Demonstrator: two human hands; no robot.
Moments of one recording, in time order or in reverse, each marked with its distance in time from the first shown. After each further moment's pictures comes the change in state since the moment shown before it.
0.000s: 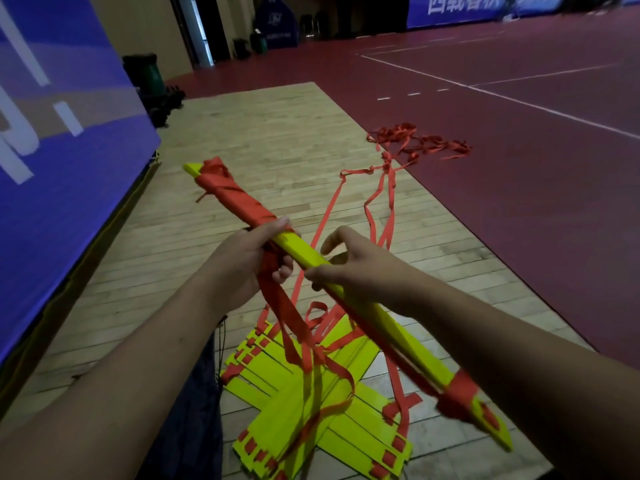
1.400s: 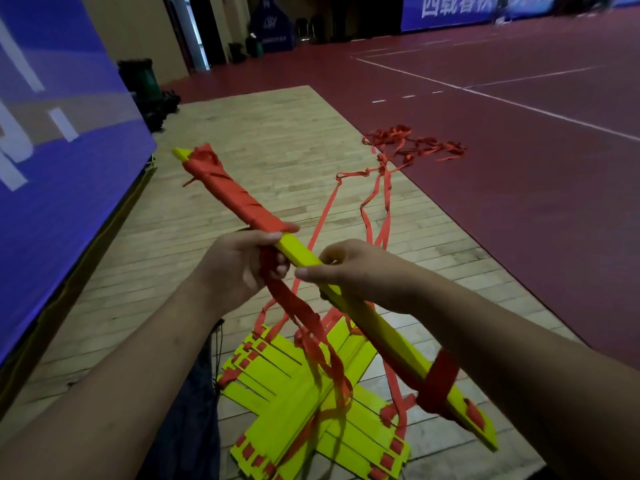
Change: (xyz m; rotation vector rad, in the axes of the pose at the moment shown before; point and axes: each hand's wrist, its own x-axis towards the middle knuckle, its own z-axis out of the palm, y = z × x) left_hand 0.003 0.001 -0.005 -0.161 -0.139 0.029; right_hand -0.004 -0.006 -0.009 -0.026 -0.021 0.038
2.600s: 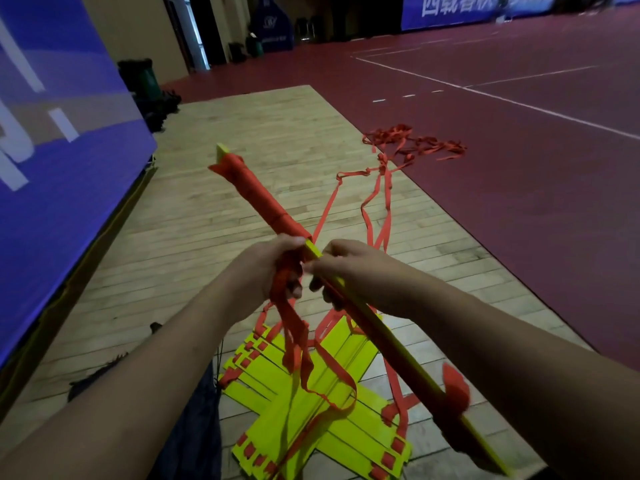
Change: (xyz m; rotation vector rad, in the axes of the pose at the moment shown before) left_hand 0.004 -0.017 0.011 0.365 0.061 -0.068; right_hand 0.000 0.005 0.005 0.199 -0.041 -0.037
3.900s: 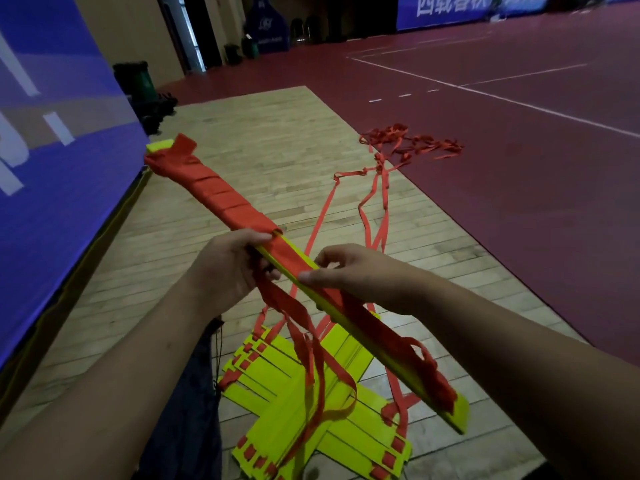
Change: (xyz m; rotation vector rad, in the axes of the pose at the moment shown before) left_hand -0.009 0.014 -0.017 -0.324 0.039 0.061; right_hand 0.006 0.006 -0.008 -0.084 -0.047 0.065
